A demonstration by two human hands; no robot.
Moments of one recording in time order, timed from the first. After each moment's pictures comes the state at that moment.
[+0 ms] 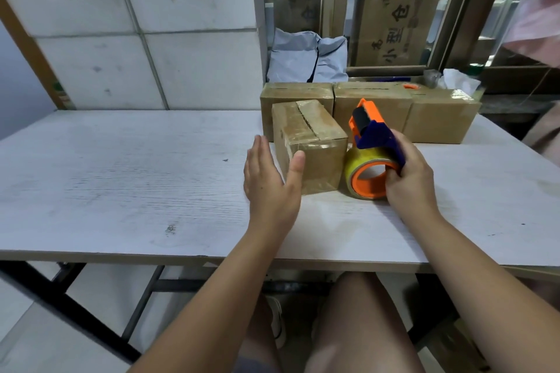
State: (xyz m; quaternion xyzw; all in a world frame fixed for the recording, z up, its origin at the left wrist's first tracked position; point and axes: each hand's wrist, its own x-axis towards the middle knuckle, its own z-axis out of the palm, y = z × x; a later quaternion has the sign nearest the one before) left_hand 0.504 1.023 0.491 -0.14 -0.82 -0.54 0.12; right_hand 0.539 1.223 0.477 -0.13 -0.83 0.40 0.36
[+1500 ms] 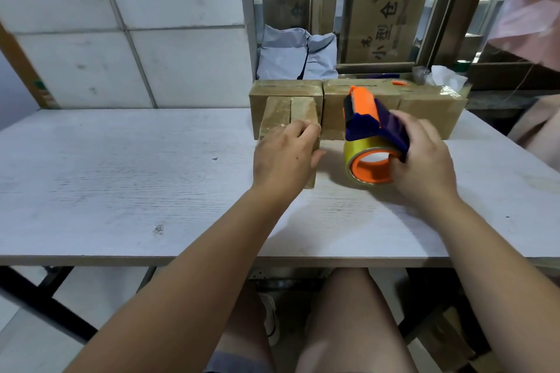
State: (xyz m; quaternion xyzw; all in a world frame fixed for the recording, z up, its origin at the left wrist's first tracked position) left_hand 0.473 1.051 0.519 -0.32 -0.88 -0.15 0.32; right_hand 0.557 1.242 0.507 -0.12 -0.89 0.22 0.38
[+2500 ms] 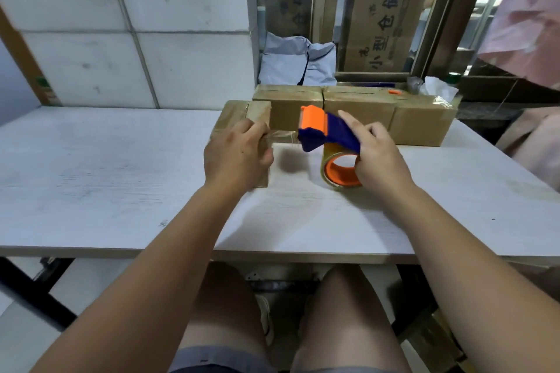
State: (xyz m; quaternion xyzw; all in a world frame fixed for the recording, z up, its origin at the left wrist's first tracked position) left_hand 0.458 0.989 0.528 -0.21 -0.92 -0.16 0.29; right_hand 0.529 1.204 0.517 -0.08 -0.94 0.18 0.26
